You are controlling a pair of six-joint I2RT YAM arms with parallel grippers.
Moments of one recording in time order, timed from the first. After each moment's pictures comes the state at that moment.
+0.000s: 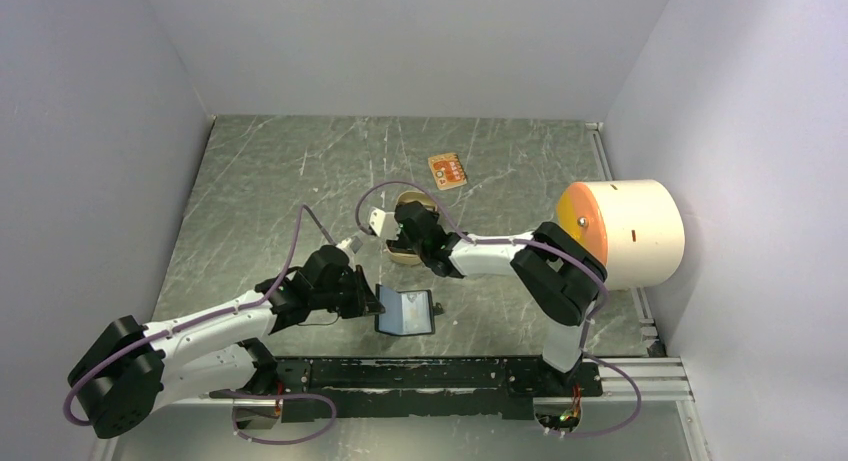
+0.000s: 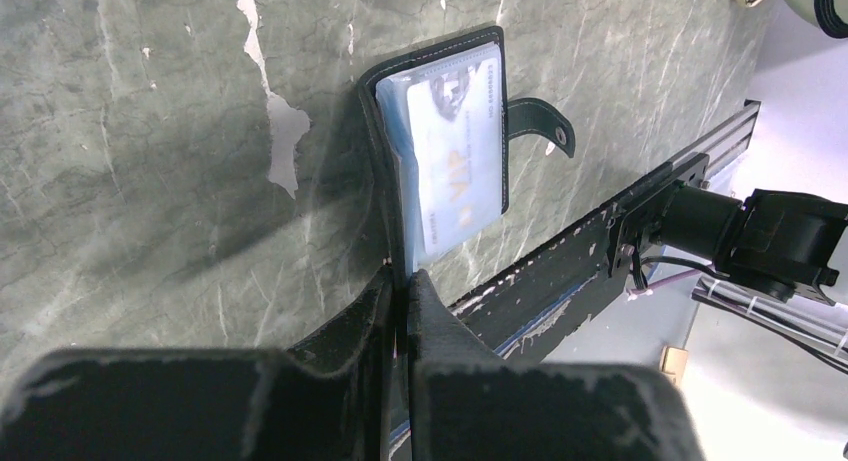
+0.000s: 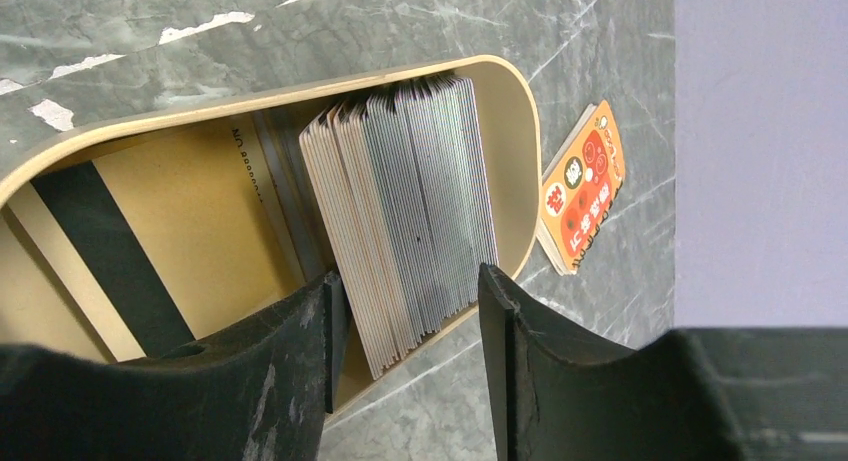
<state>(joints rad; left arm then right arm) -0.81 1.03 0.40 -0.12 0.19 -0.97 0.87 1.83 0.96 0.24 0.38 -0.77</state>
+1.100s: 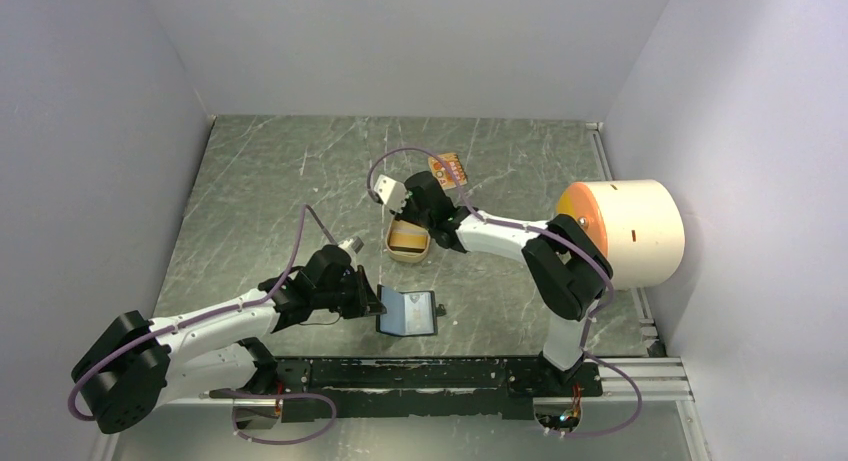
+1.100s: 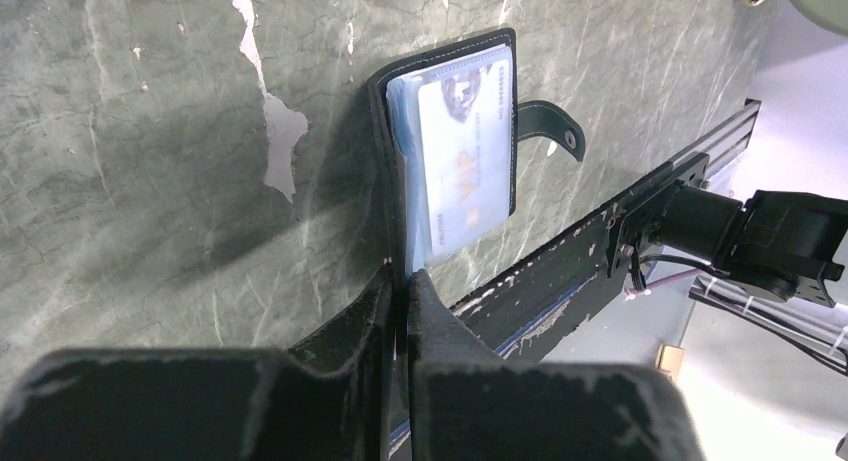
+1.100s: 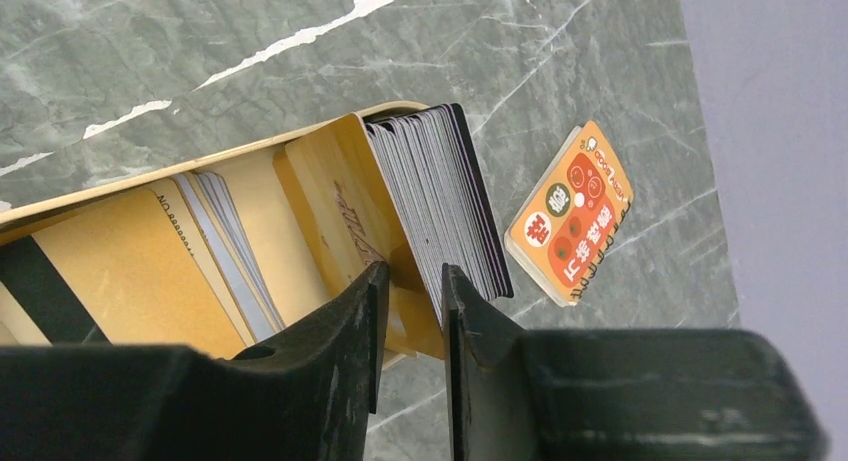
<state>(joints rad) -0.81 1.07 0.40 -0.09 0.20 -0.98 0.76 1.83 1.10 0.11 0.20 -0.66</state>
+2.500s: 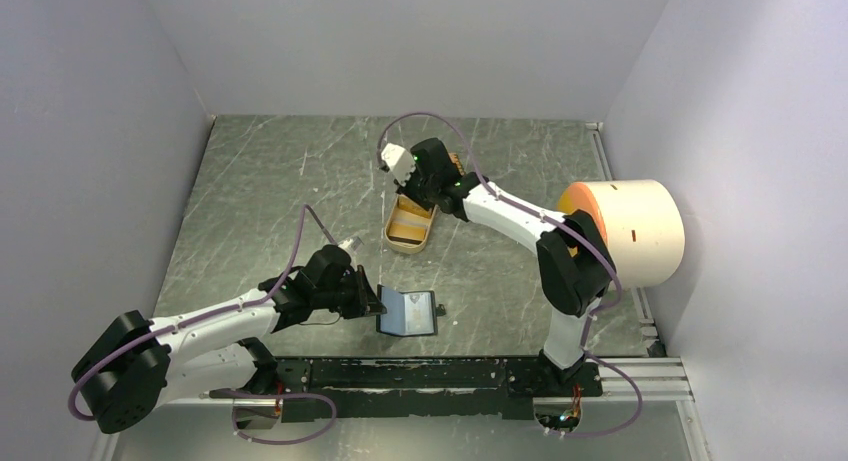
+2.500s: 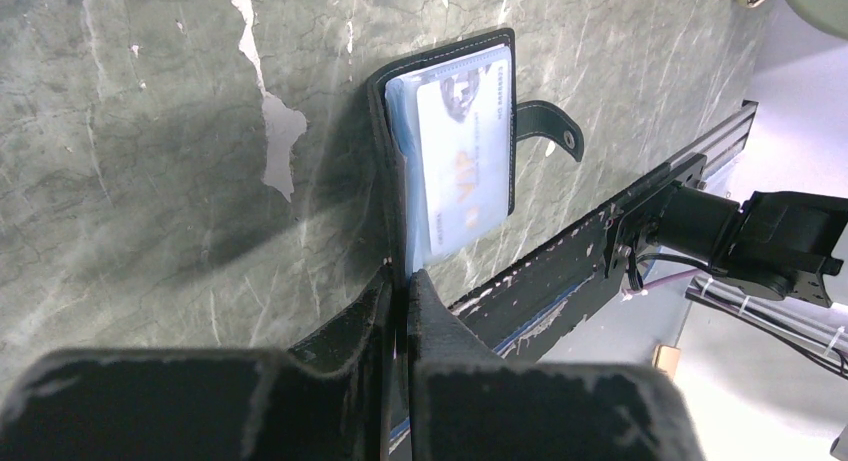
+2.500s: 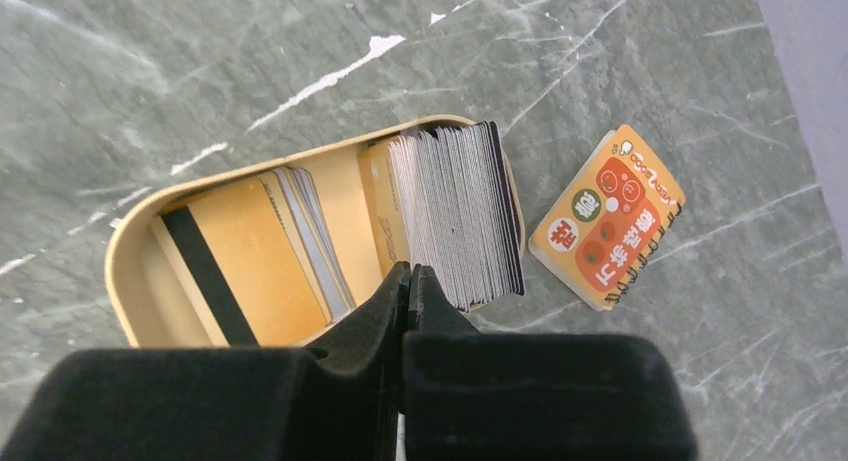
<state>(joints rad) -0.81 1.06 0.40 -0.09 0.20 -0.98 0.67 1.84 1.35 -0.23 -0.01 -0.50</state>
